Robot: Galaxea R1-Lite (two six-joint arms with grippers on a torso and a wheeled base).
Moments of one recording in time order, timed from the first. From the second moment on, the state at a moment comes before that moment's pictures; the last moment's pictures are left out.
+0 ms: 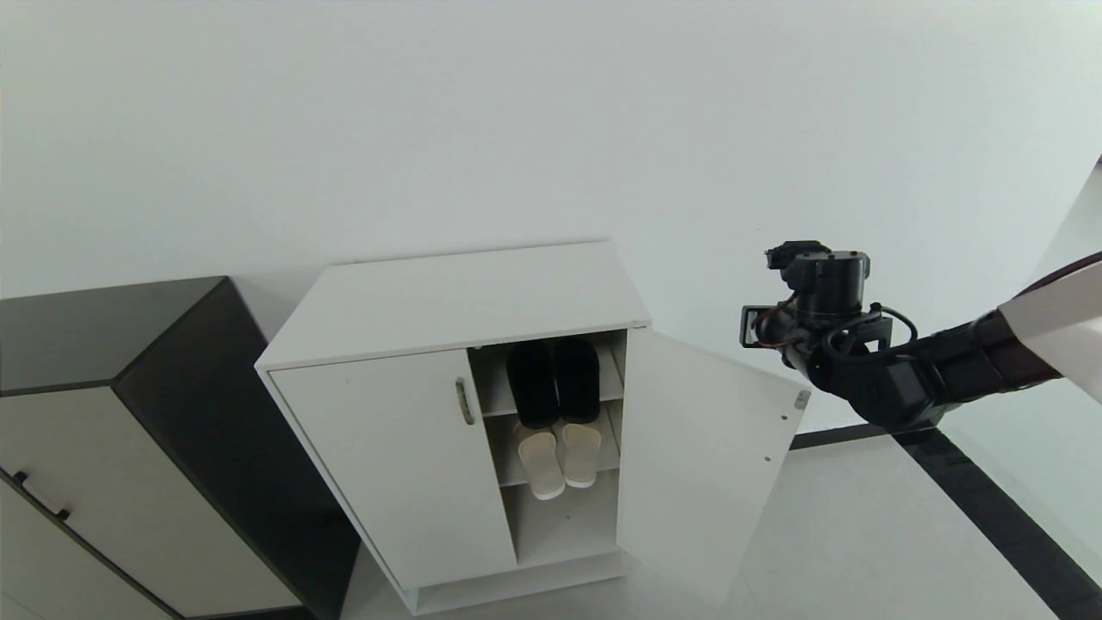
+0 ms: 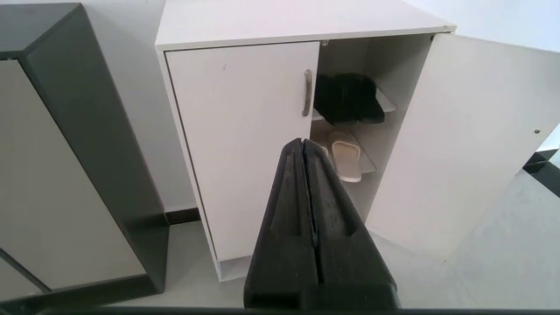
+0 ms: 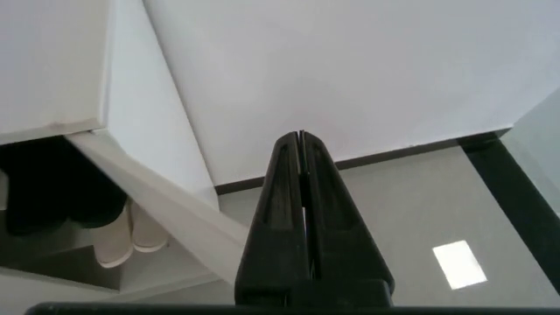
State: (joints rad) left arm 0.00 0.00 0.00 0.00 -0.01 -0.02; right arm 0.37 2.10 -1.26 -0.64 -0.44 0.09
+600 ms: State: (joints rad) left arm 0.00 0.00 0.00 0.00 -0.01 -0.02; right arm 0.35 2.21 -1.28 -0.63 -0.42 0.09
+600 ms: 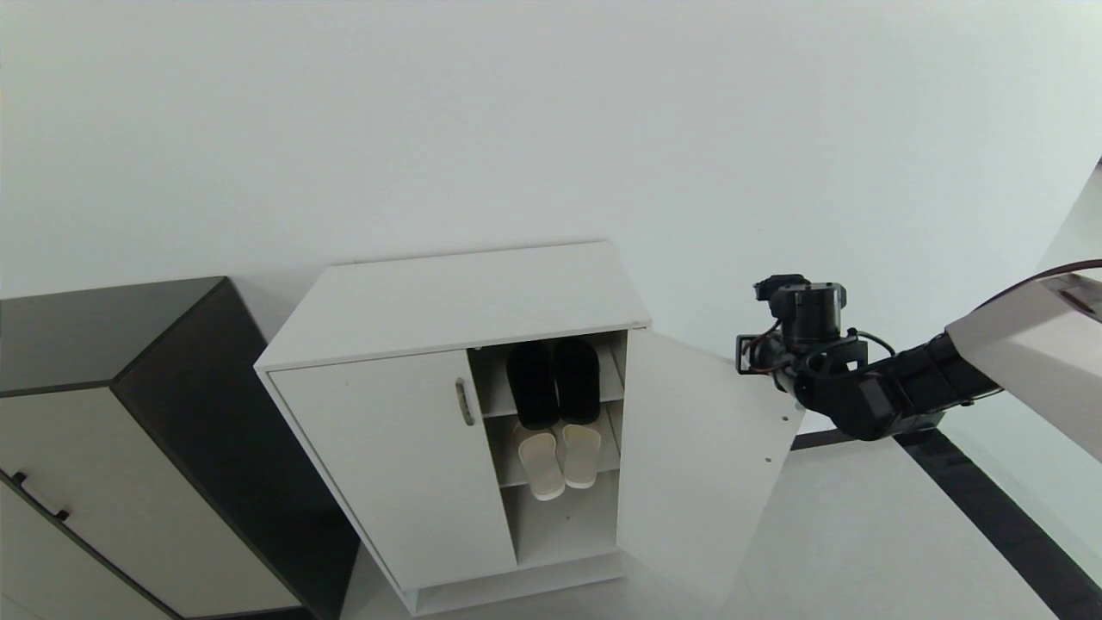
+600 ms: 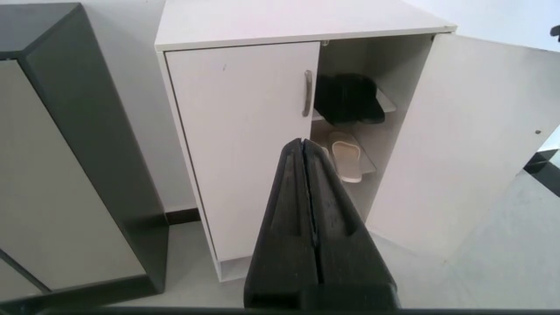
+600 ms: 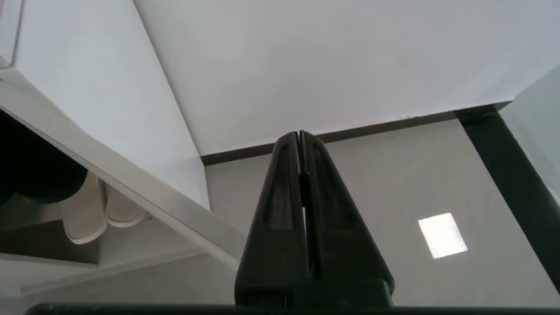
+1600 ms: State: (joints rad) left arm -0.01 0.00 0.00 0.00 -0.01 -0.02; right arm 0.48 2.13 -1.13 -0.62 -0.41 0.09
